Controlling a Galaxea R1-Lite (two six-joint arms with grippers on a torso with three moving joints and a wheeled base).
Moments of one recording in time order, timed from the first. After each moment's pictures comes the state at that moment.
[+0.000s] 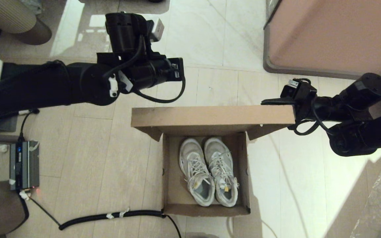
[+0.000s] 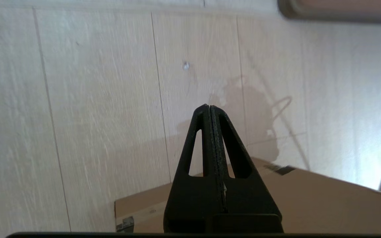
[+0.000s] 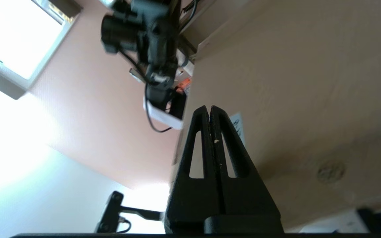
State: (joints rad) left arm -0.54 2.04 -1.87 -0.15 0.08 -0.05; right arm 0.05 2.08 -1.18 -1.52 1.41 2.05
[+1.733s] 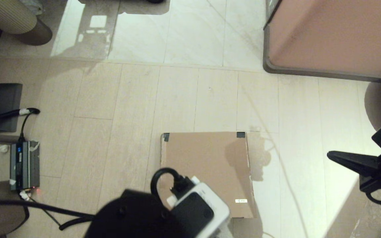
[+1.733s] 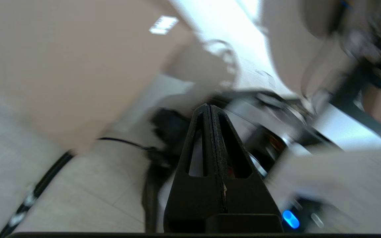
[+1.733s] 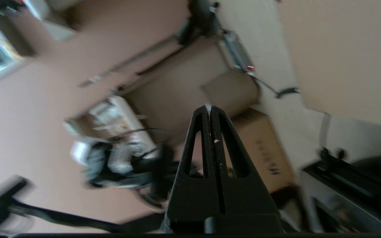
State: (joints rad) left arm -1.30 1.51 -0.83 -0.08 0.37 -0.11; right arm -0.28 1.56 -0.21 -1.52 1.30 1.31
